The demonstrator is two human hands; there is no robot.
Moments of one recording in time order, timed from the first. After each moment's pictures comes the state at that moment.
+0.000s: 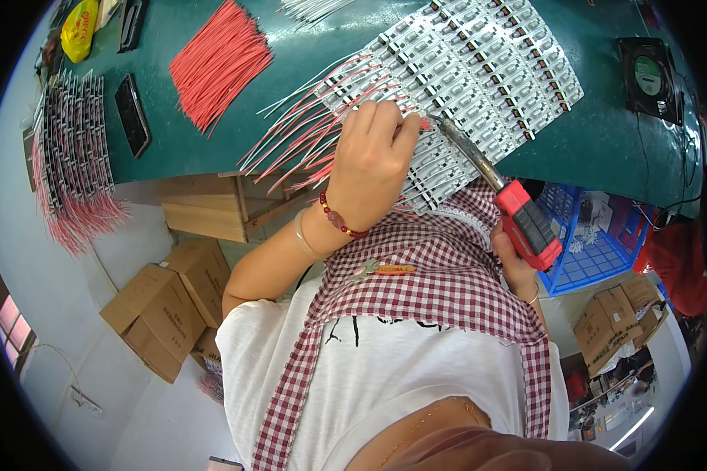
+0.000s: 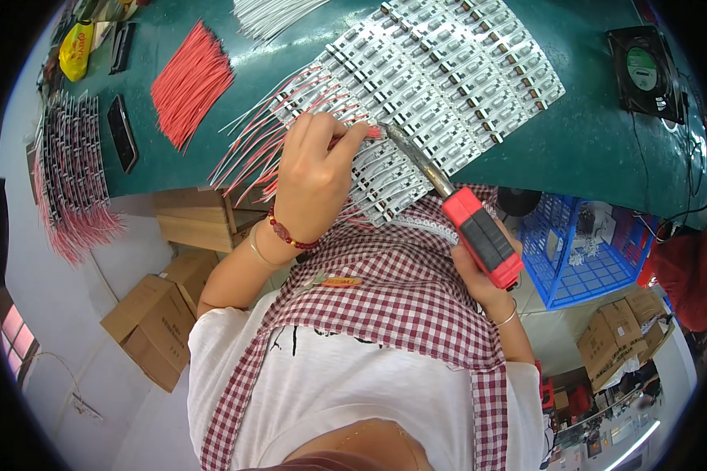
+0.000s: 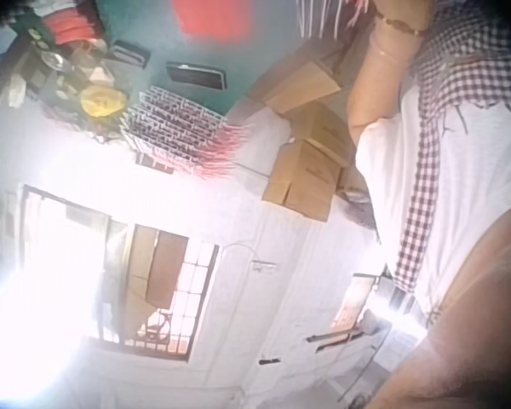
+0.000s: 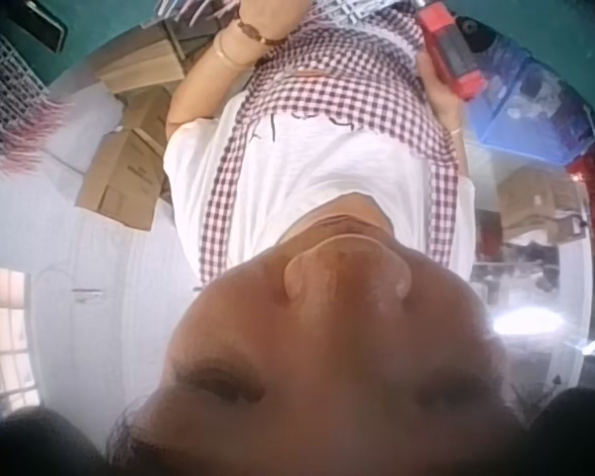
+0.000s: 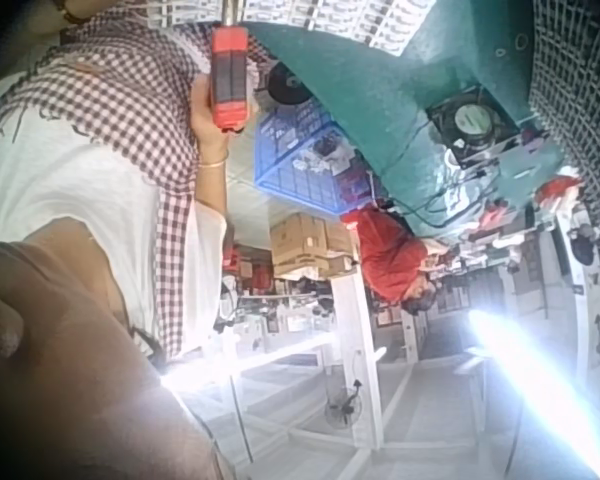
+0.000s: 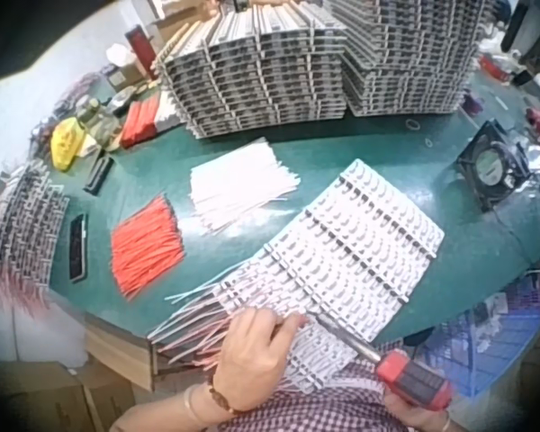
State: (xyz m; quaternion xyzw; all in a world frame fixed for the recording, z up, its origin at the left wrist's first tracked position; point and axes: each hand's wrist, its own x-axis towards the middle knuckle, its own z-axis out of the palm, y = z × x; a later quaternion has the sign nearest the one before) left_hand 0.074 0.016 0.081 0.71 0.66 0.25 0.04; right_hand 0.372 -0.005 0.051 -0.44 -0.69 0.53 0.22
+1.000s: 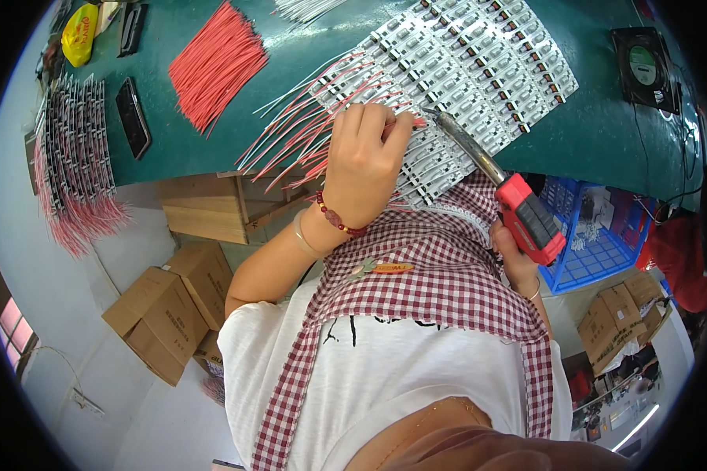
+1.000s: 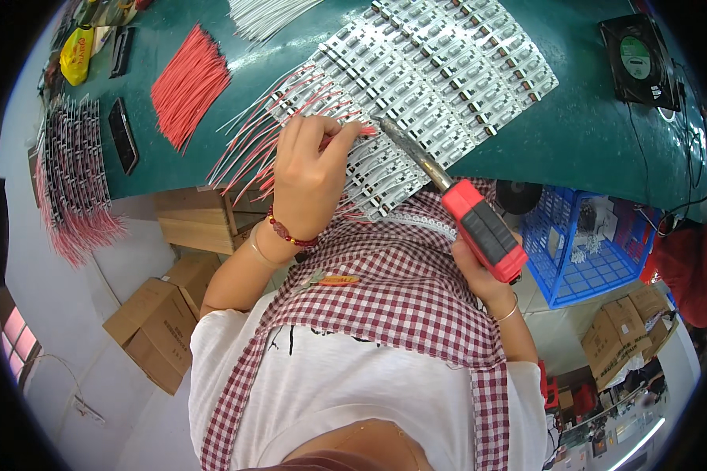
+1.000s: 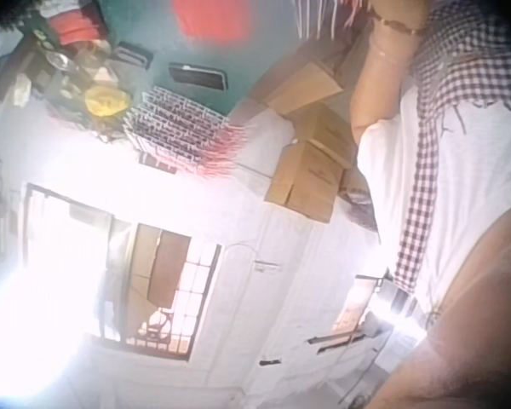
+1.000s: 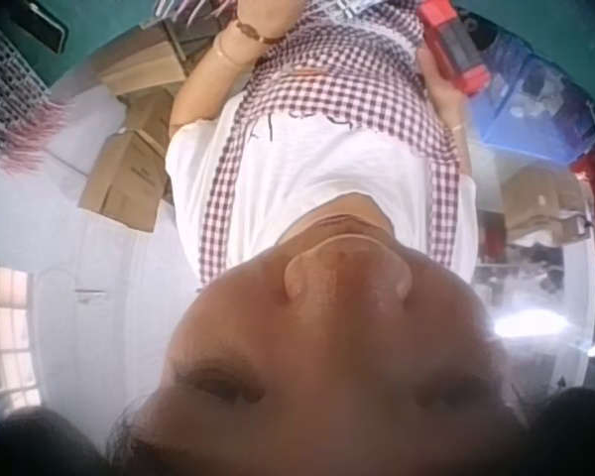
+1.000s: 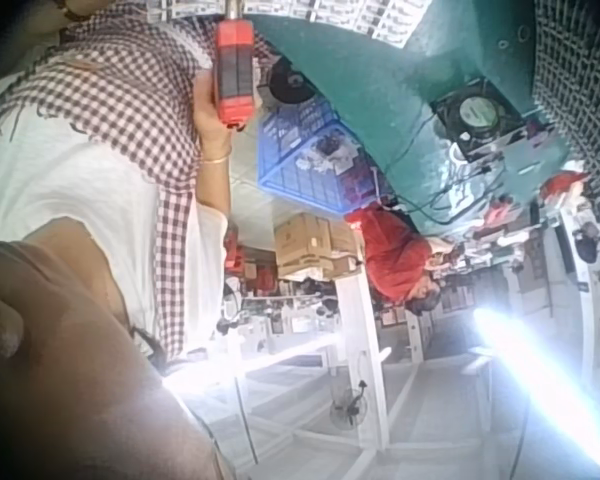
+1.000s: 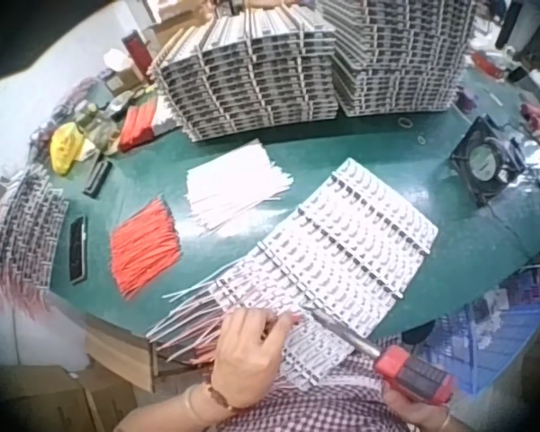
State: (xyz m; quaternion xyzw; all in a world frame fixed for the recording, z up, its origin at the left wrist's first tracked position) left_hand 0.075 0.011 0.077 0.70 0.66 0.26 0.02; right_hand 0.367 -0.006 0.055 -0.52 -0.60 0.56 0.23
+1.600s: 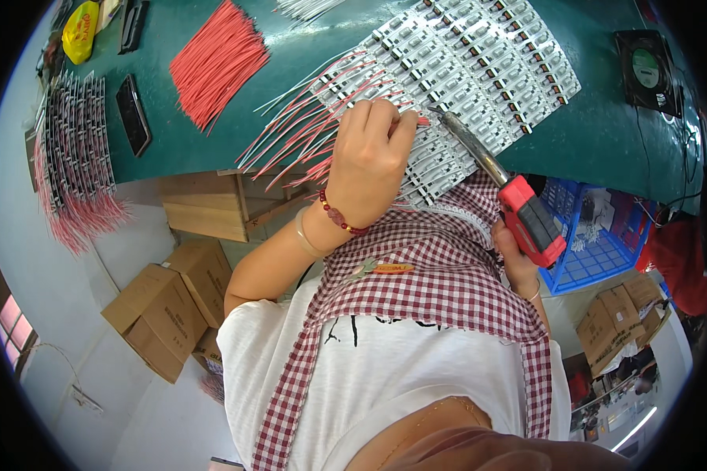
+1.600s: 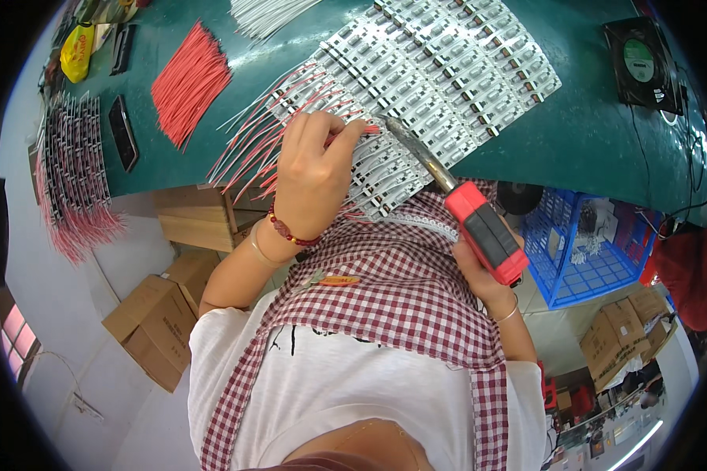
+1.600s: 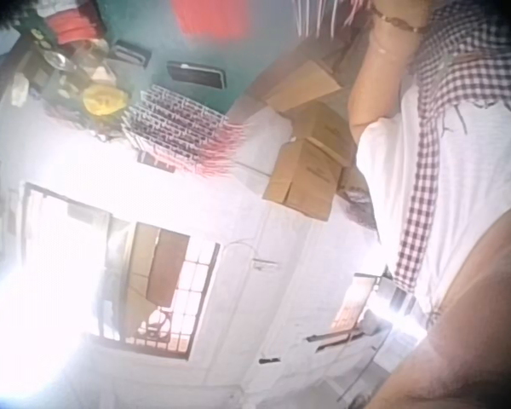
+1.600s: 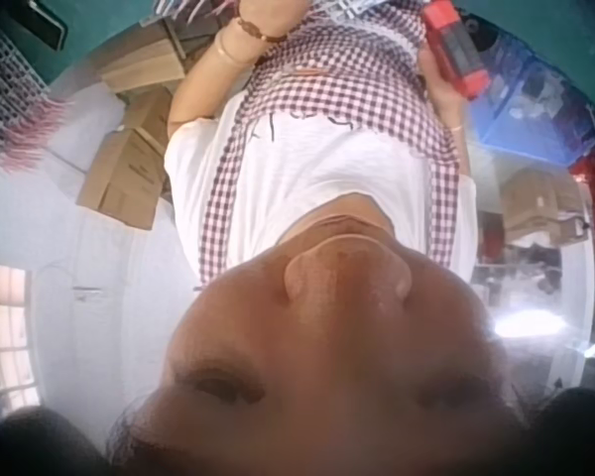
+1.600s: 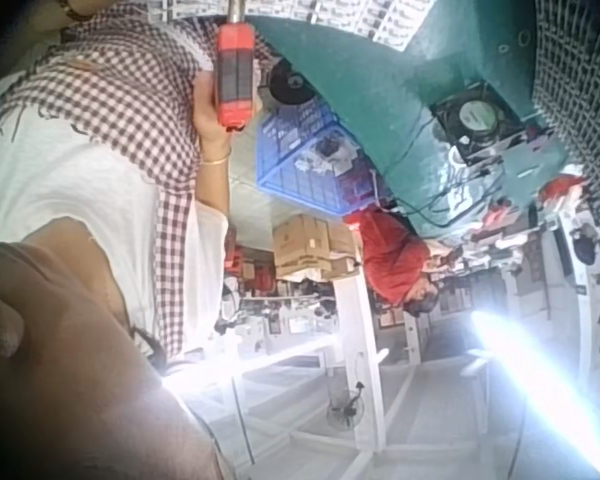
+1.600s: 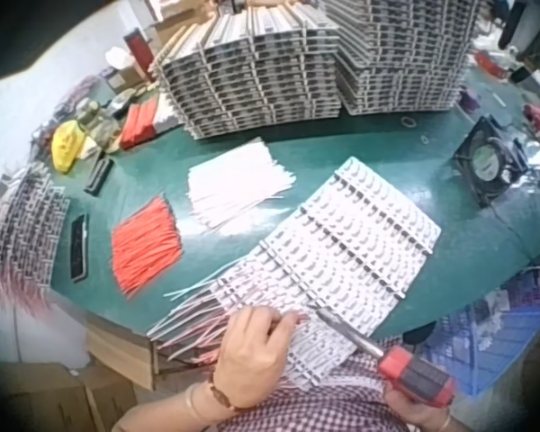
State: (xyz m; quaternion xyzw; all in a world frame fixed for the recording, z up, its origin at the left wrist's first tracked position) left_hand 0.078 0.015 0.078 0.70 0.66 0.25 0.04; right_hand 0.373 -0.008 0.047 -0.52 -0.62 0.54 0.24
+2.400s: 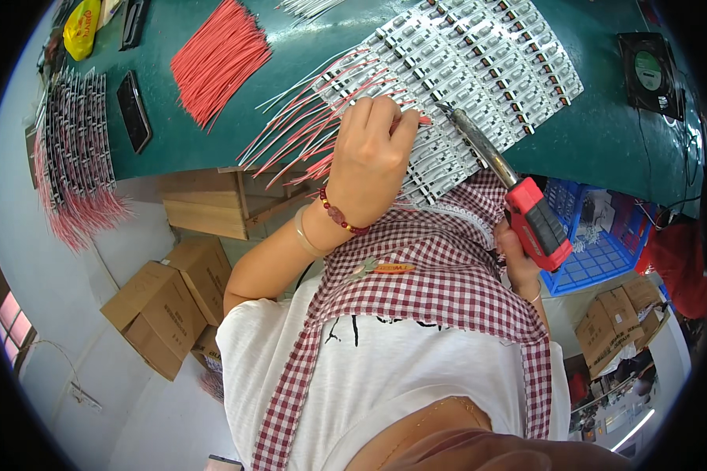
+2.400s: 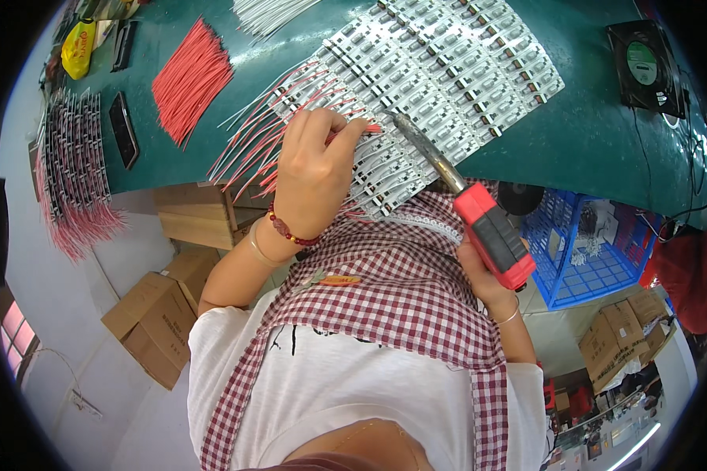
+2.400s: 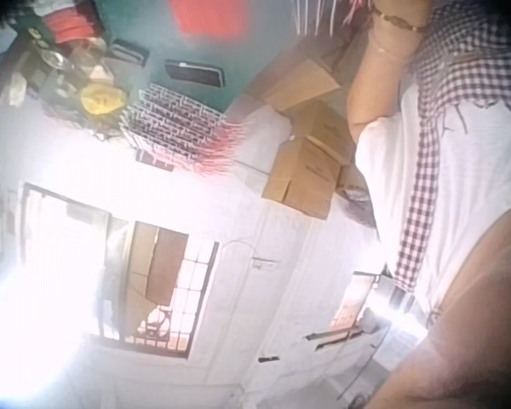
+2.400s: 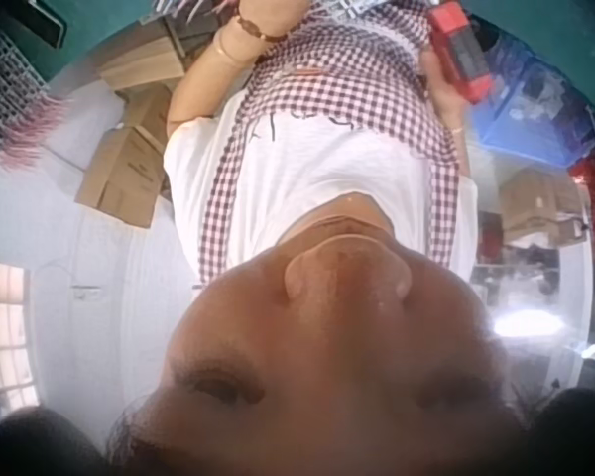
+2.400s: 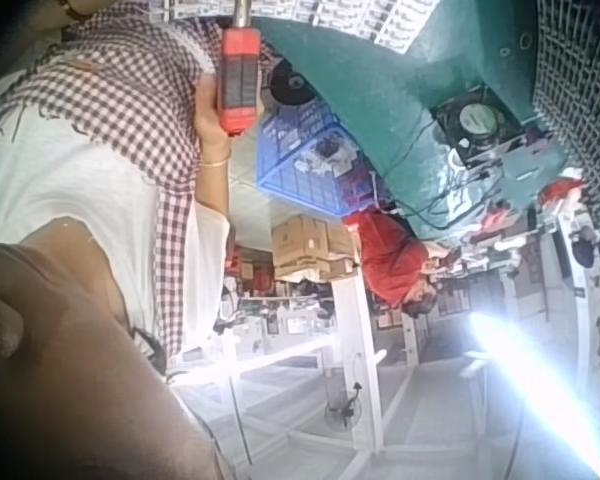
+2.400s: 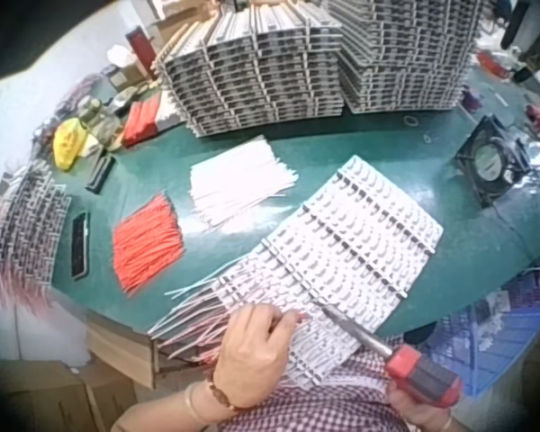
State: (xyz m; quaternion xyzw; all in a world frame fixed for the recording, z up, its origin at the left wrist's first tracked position) left_hand 0.076 0.015 0.078 0.70 0.67 0.24 0.04; right_hand 0.377 -0.007 0.051 -0.50 -0.66 0.52 0.22
